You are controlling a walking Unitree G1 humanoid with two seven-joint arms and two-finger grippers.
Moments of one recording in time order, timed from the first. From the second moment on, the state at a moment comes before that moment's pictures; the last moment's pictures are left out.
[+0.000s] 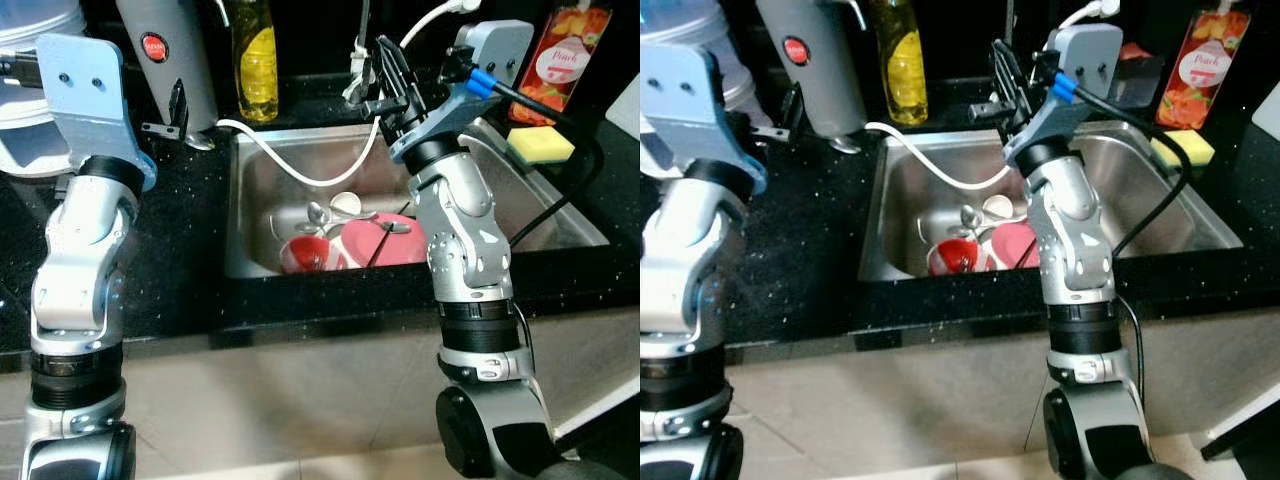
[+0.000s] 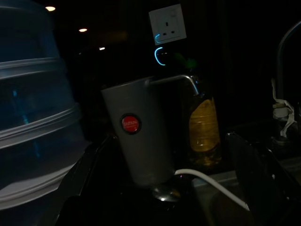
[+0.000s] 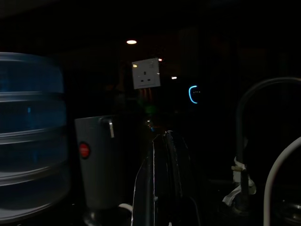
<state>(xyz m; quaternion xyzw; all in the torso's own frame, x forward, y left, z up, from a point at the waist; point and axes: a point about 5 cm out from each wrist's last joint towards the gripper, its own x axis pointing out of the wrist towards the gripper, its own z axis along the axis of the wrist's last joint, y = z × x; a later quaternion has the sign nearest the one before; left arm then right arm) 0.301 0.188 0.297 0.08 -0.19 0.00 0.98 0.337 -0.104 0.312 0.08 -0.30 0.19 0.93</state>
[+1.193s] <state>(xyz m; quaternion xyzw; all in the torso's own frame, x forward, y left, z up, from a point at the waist) 0.304 0.187 0.290 0.08 -0.17 0.00 0.98 0.340 -0.107 0.302 0.08 -0.28 0.18 0.94</state>
